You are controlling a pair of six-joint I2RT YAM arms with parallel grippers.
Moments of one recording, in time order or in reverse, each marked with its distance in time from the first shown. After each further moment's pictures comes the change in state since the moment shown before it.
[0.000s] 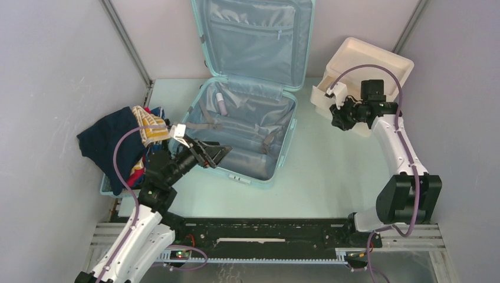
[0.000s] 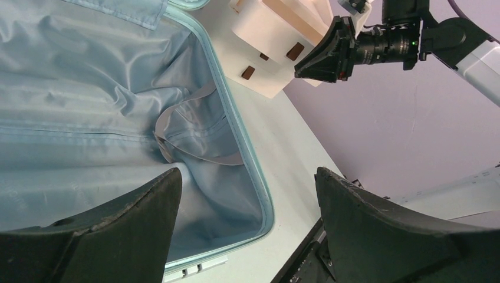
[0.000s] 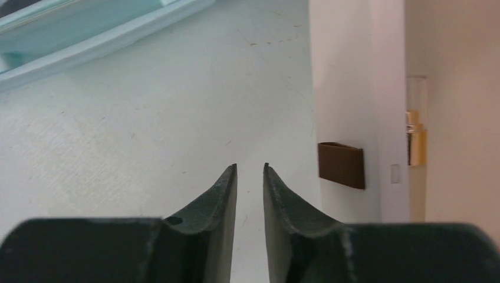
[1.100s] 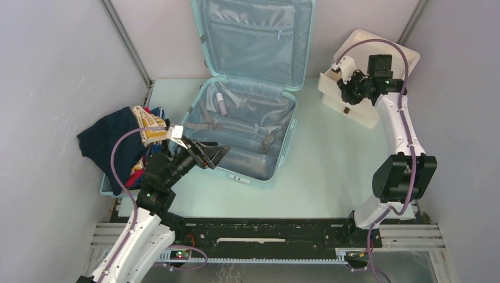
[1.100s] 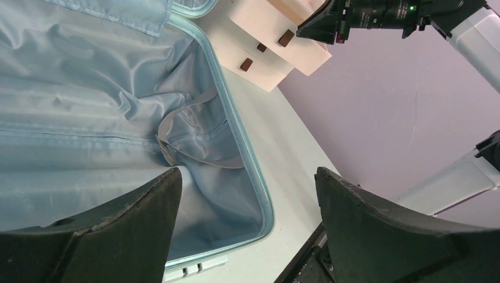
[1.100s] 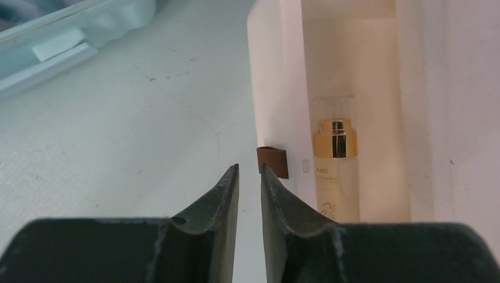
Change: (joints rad) left arm 0.000 -0.031 -0.001 -0.021 -0.022 0.001; right arm -0.037 0.205 0.324 0.034 0.135 -0.026
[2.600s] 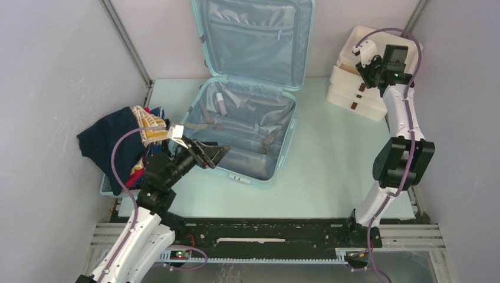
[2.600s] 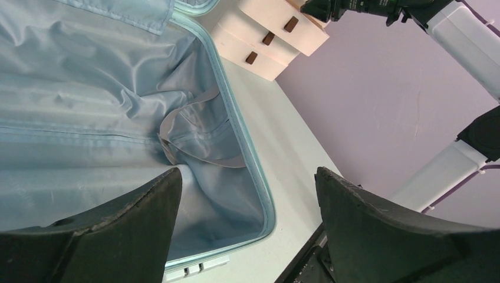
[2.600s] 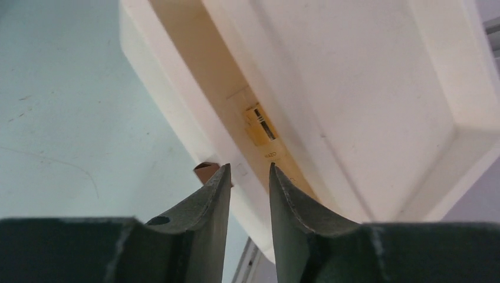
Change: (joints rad) left arm 0.000 0.007 0.000 0.000 -0.004 0.000; right arm -0.122 0.165 0.134 0.228 0.156 0.056
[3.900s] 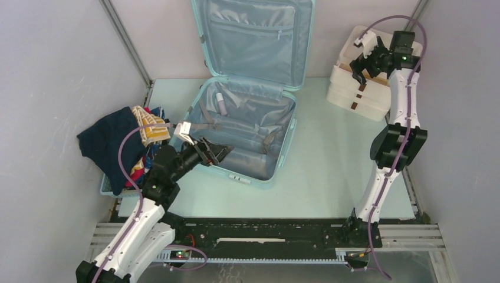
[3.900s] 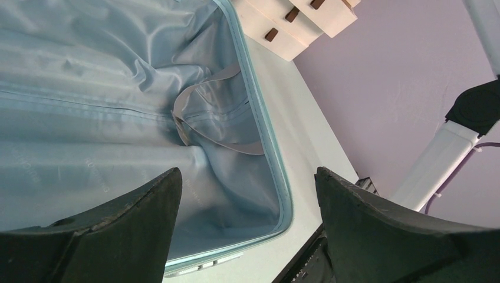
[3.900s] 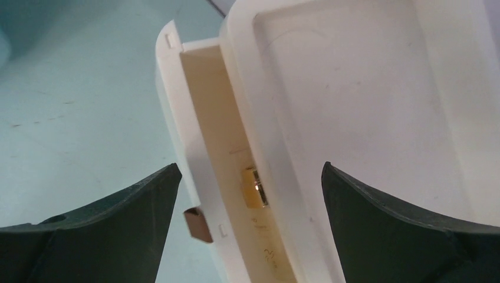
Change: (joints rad) left arm 0.000 0.108 0.000 0.000 0.000 -0.001; right arm -0.037 0.309 0.523 -0.301 -0.260 -0.172
